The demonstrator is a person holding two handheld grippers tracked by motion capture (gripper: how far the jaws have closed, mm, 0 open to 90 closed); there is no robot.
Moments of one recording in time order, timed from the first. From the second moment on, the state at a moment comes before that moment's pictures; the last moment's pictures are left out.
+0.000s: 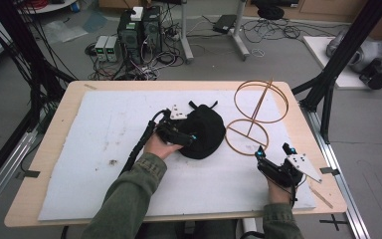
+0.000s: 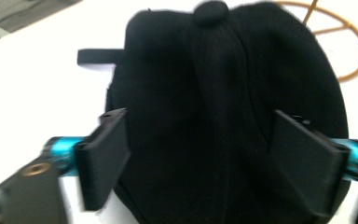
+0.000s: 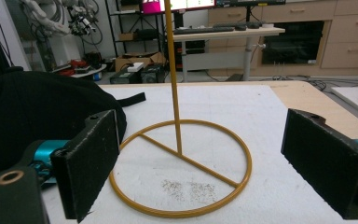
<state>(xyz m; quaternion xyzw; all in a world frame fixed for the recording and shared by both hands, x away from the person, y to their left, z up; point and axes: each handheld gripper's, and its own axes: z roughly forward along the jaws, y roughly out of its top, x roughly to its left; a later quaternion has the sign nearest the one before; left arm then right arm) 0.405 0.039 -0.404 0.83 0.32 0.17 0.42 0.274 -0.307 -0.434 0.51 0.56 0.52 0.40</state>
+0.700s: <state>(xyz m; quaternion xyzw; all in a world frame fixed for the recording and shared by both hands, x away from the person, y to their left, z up) 0.391 0.047 -0.401 0.81 0.32 0.19 0.44 0.274 -0.306 -0.435 0.50 0.56 0.52 0.40</state>
